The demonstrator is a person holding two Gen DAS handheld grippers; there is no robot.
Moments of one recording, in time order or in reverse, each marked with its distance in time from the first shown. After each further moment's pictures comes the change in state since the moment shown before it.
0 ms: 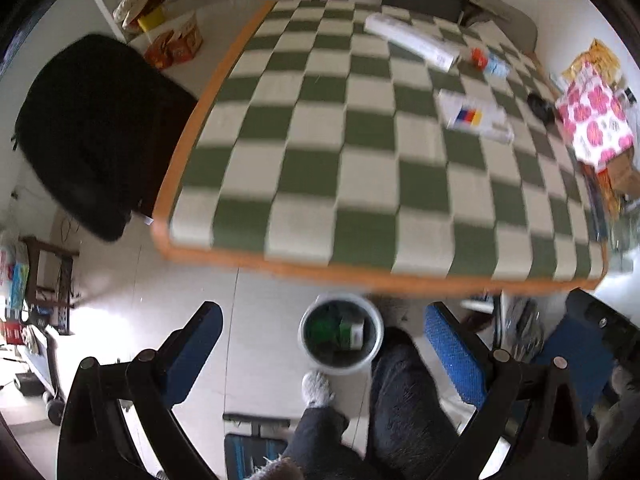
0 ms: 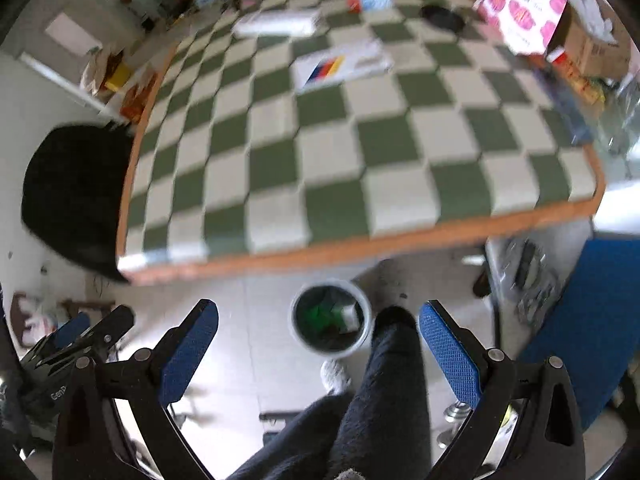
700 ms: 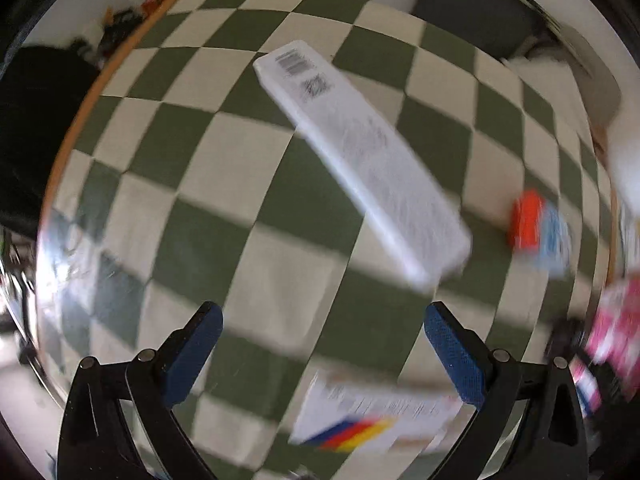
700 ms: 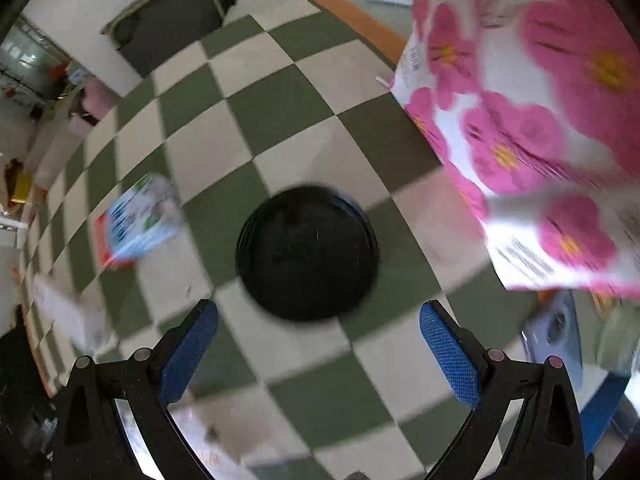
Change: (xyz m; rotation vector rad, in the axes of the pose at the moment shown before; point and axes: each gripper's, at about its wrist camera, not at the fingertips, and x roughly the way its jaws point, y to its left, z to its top) left arm 0.194 -0.152 0.356 -0.285 0.190 0.001; right arm 0.176 -0.215 0.420 0.345 0.037 -0.192
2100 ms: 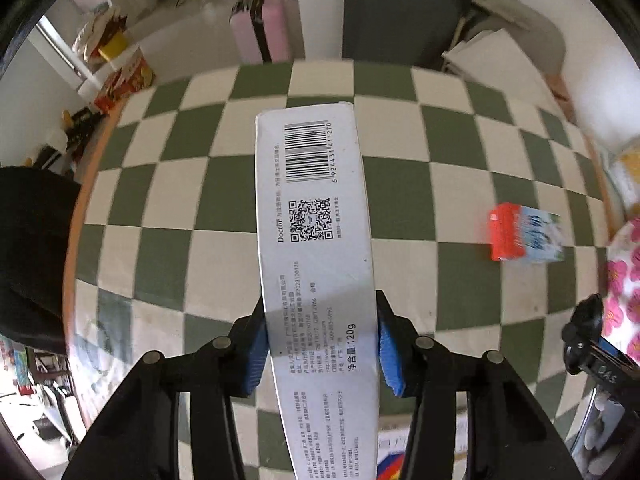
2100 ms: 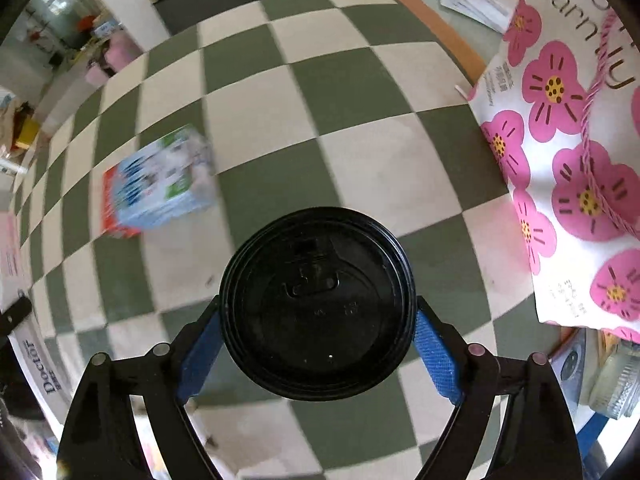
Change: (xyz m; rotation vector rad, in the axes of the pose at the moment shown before) left arm -0.058 0.008 -0.033 0.367 -0.169 0.025; right arm 0.002 0.092 -0.073 -0.218 -0.013 -0.013
